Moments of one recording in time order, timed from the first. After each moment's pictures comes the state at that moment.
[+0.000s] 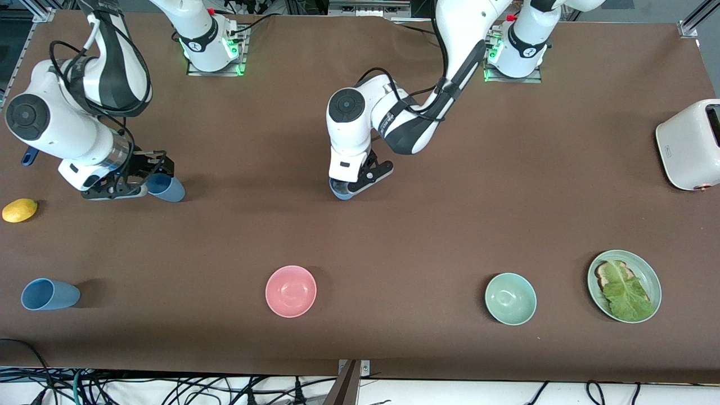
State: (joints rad) left arm -0.73 0.74 -0.13 -1.41 0.09 2.13 -1.47; right arm 0.04 0.11 -0.01 -2.11 0.01 2.09 -0.06
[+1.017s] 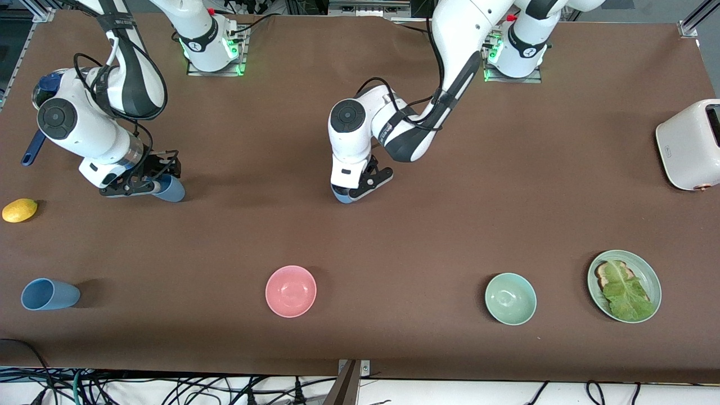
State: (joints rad) left arm -0.73 0.78 -0.13 -1.40 0.09 2.16 -1.47; right arm 0.04 0.12 -0.03 -2.24 0.00 2.27 -0.10
